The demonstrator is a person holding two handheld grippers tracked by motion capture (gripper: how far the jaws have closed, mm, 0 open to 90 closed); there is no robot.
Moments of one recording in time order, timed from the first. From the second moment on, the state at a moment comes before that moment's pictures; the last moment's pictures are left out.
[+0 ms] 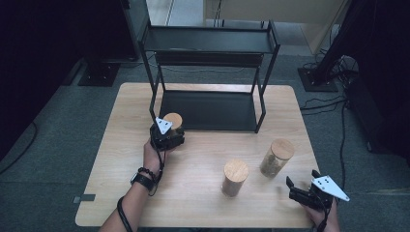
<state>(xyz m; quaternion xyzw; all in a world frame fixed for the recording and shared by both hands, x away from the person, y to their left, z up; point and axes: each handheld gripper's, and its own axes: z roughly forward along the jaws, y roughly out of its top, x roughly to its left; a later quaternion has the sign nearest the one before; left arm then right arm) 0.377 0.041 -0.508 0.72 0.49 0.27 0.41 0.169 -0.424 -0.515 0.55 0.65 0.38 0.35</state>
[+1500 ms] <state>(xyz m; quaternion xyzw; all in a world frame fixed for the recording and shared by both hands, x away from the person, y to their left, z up) 0.419 0.021 -0.514 0.71 0.50 0.27 0.41 0.169 -0.424 -0.515 0.55 0.66 0.38 0.35</state>
